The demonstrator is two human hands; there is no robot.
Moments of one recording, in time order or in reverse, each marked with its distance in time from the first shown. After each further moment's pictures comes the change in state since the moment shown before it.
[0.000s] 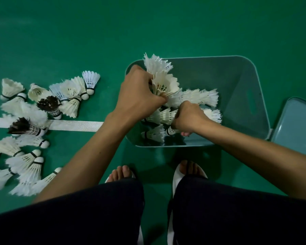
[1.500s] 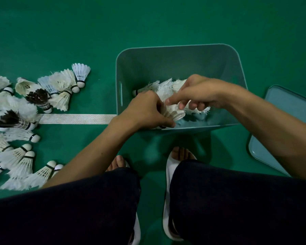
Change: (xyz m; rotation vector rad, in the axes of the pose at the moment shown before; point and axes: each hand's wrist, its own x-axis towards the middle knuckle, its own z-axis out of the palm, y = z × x) left_hand -0.047 0.014 0.019 0.056 -0.518 0.020; right_hand -0.047 0.005 -0.067 0.291 -0.213 -0.033
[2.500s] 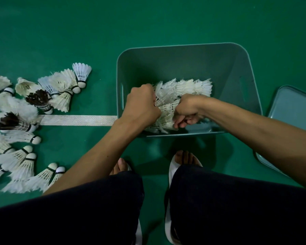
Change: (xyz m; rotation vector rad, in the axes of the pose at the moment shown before) left_hand 0.021 -0.016 0.008 -0.053 0.270 -0.140; right_hand 0.079 0.027 0.037 -0.139 -0.238 0.350
